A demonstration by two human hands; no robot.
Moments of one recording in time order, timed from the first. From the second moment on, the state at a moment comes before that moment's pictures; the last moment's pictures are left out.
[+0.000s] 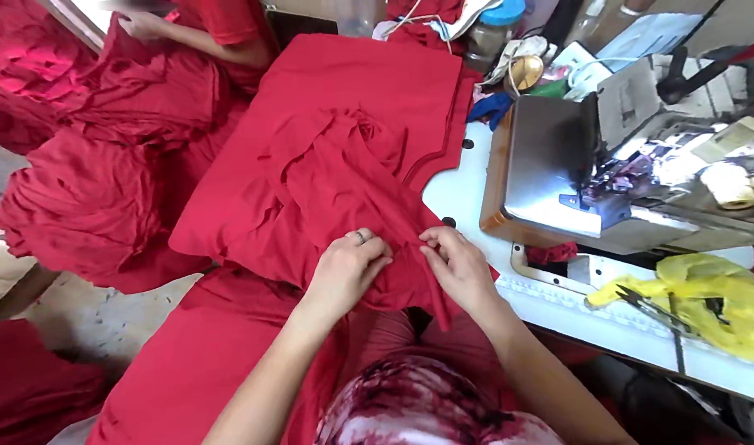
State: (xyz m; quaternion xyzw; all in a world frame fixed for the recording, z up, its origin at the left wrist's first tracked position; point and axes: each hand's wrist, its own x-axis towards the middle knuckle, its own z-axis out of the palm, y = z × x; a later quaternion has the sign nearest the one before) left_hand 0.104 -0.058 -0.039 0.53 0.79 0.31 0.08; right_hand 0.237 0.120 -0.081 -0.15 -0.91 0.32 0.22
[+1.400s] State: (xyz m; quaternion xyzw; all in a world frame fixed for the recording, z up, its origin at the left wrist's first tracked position) left_hand 0.029 -0.028 -0.069 0.45 0.82 0.34 -0.05; right_hand 0.190 0.123 -0.015 0.12 -0.89 0.43 0.05
